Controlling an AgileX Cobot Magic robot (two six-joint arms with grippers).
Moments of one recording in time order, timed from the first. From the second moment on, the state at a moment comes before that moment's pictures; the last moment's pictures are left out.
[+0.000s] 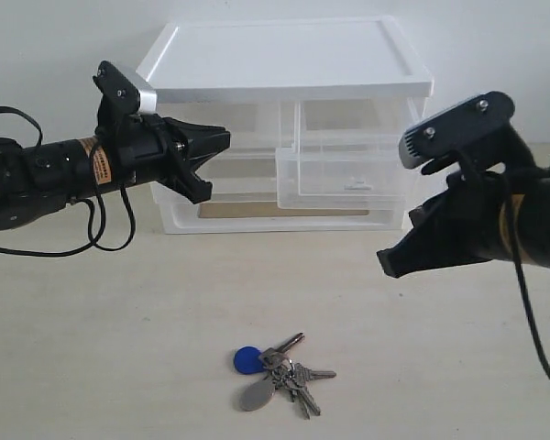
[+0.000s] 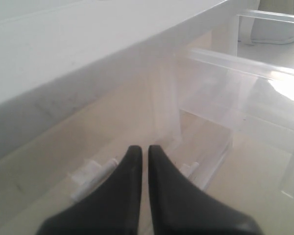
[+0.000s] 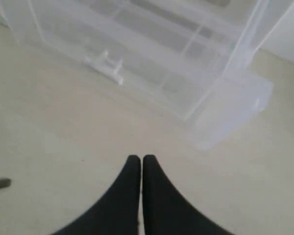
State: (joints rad) left arm -0.22 2.01 -1.10 0.92 -0.87 -0.44; right arm 0.51 1.37 -0.64 -1.74 0.16 1.63
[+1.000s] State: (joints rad) left arm -0.19 2.02 -1.10 1.01 -0.99 -0.53; right arm 0.51 1.34 -0.73 -1.70 0.43 1.45
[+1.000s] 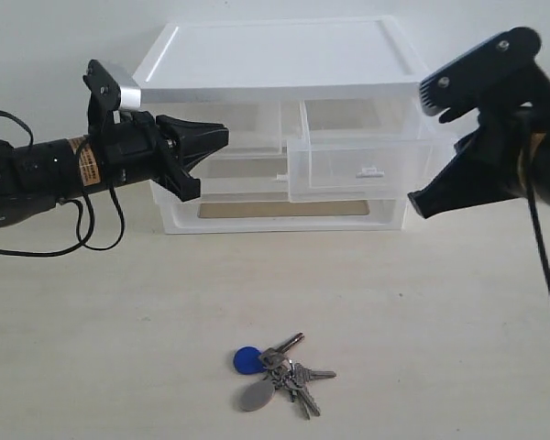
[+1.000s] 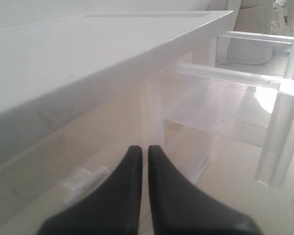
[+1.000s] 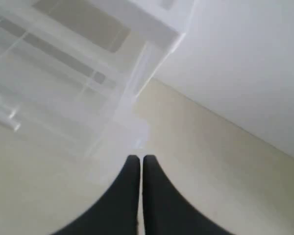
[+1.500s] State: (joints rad) left arm -0.19 2.02 -1.11 1.02 -0.99 -0.54; right arm 0.51 1.51 -0.78 -1.74 0.31 1.58
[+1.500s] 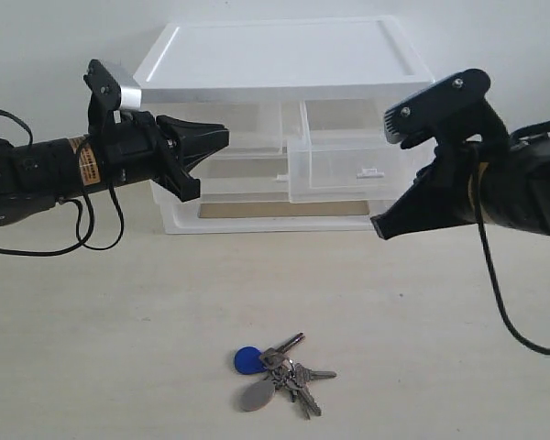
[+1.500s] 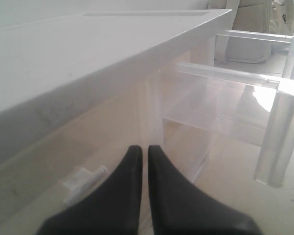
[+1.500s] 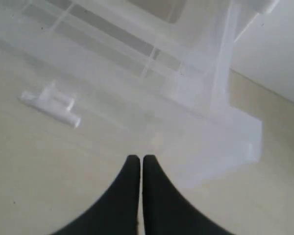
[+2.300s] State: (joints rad) left arm -0.19 2.02 -1.11 1.02 -0.99 -0.54; right arm 0.43 1.78 -1.13 -1.73 0.31 1.53
